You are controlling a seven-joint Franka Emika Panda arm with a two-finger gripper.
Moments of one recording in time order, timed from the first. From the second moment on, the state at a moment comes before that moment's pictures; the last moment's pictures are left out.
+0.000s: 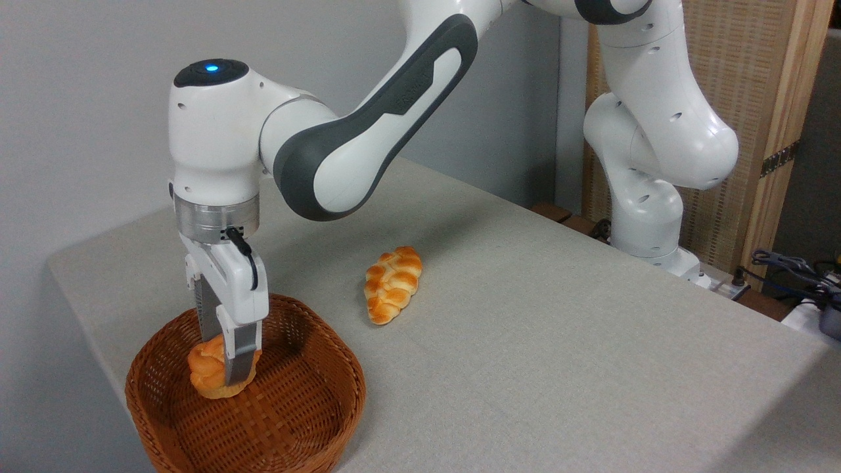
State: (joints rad) arm -0.12 0.30 -0.09 -1.75 -0.09 2.30 0.71
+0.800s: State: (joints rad) arm -0.08 0.24 -0.08 -1.74 -0.09 2.23 0.71
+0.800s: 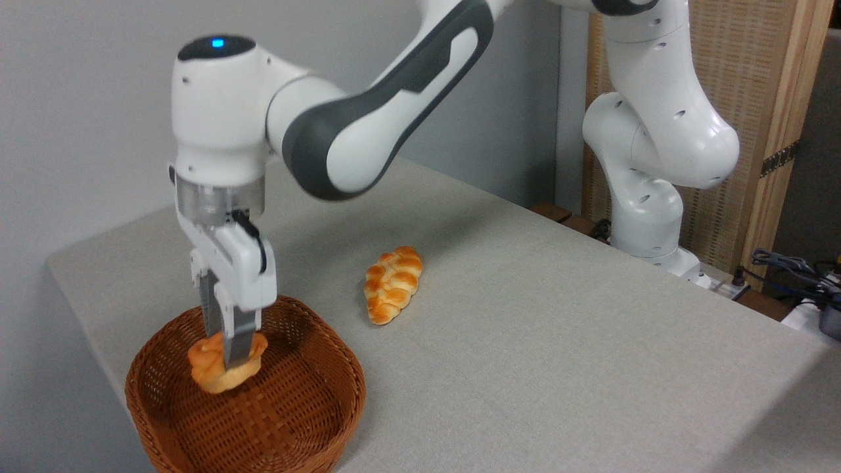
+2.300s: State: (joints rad) arm -0.08 -0.13 0.08 -2.15 0.04 1.87 1.56
